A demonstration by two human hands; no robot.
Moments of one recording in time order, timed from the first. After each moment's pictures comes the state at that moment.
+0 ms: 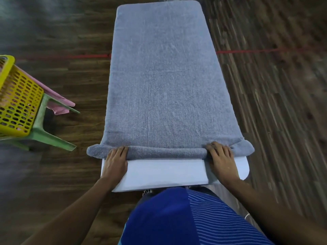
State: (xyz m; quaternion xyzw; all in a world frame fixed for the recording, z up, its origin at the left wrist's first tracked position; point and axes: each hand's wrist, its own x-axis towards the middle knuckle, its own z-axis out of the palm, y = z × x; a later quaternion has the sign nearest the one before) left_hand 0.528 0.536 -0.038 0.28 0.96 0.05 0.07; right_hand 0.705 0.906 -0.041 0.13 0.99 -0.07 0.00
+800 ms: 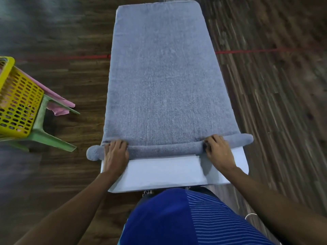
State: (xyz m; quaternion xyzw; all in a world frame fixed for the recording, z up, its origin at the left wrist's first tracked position) left_hand 0.510 0.555 -0.027 0.24 0.97 0.09 0.01; right_hand 0.664 0.914 -0.028 0.15 0.98 -0.14 -0.04
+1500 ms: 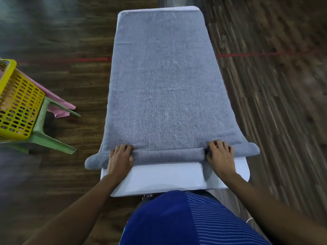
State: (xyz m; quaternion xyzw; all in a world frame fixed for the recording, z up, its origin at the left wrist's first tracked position) left_hand 0.510 0.564 -0.029 0.25 0.96 0.09 0.09; right_hand 0.668 0.909 -0.032 0.20 0.98 -0.04 0.01
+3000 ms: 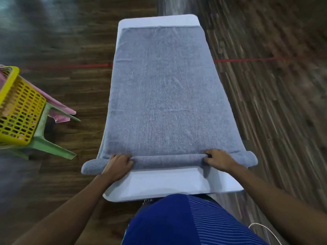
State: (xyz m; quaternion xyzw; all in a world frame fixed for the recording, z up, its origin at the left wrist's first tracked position) left_hand 0.495 0.559 -0.009 0.25 0.93 0.11 0.23; right_hand 0.646 0.931 -0.013 0.18 0.92 -0.22 0.27
